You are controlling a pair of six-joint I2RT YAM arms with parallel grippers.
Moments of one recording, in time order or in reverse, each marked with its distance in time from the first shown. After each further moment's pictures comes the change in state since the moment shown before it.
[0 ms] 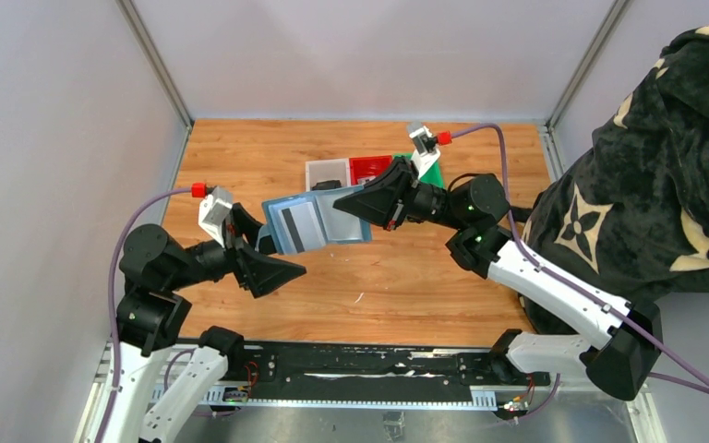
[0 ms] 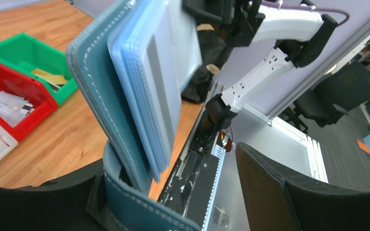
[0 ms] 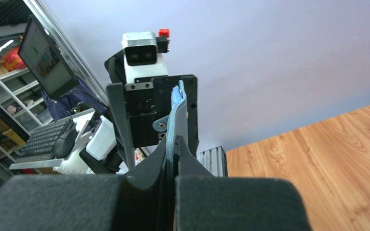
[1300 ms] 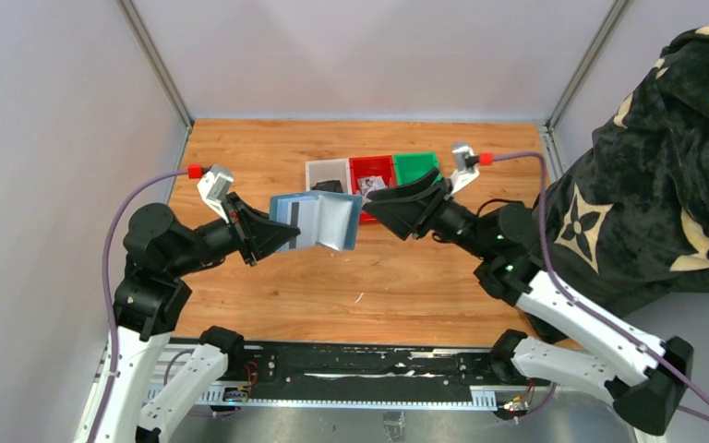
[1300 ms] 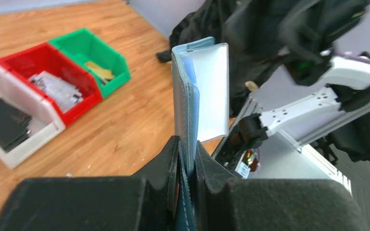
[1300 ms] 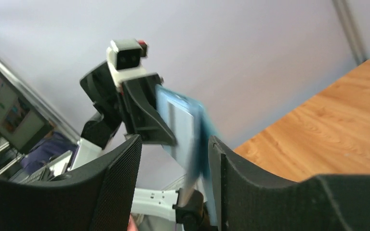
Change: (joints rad) left arm 0.000 0.101 0.095 -0.050 -0.198 0.006; right arm 0.013 -0.221 -0.211 -0.059 0.290 0.047
